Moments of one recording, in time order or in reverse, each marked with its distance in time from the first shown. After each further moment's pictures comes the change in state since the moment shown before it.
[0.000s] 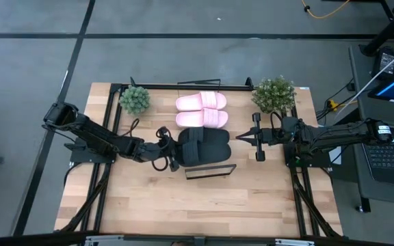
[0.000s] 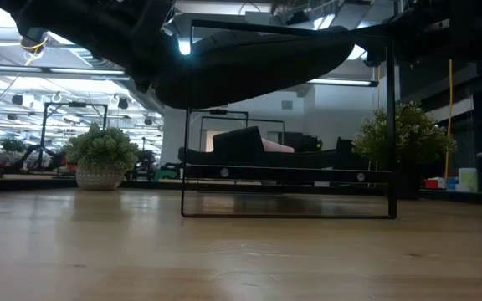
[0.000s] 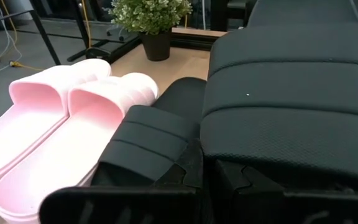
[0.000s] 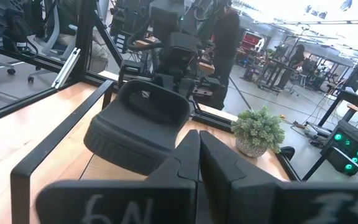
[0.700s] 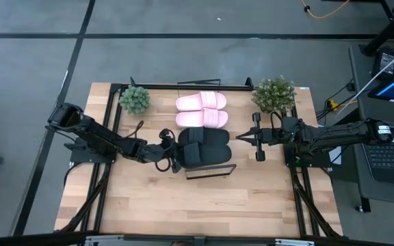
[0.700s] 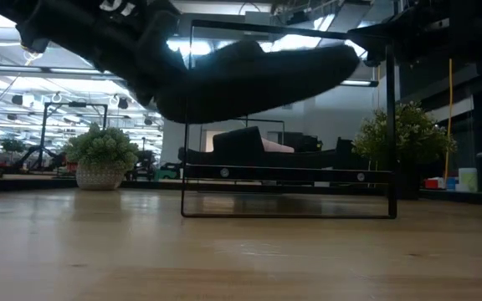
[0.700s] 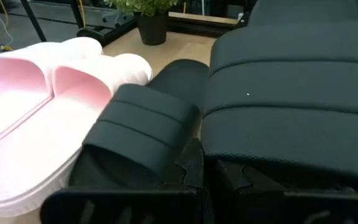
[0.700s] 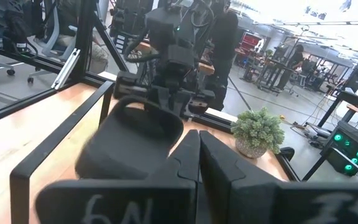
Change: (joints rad) left arm 0.006 0.066 0.000 0.024 0.029 -0.057; right arm 0.000 0.000 0.000 0.004 0.000 0.000
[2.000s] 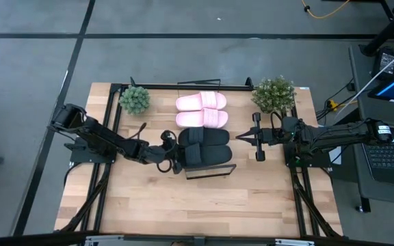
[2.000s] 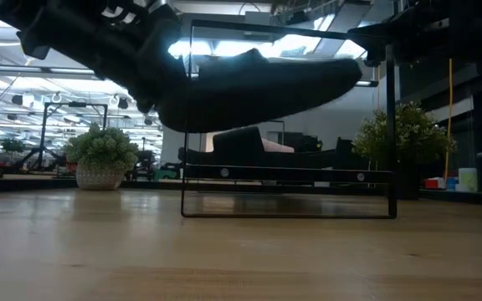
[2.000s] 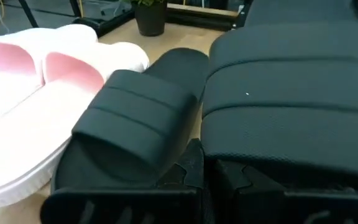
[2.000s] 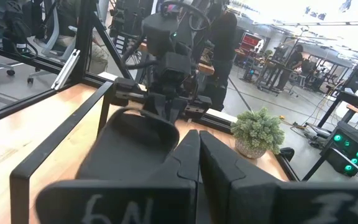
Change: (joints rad) left arm 0.001 0.047 0.000 0.024 0.006 -0.027; right arm 0.000 0.000 0.000 0.002 0.000 0.001
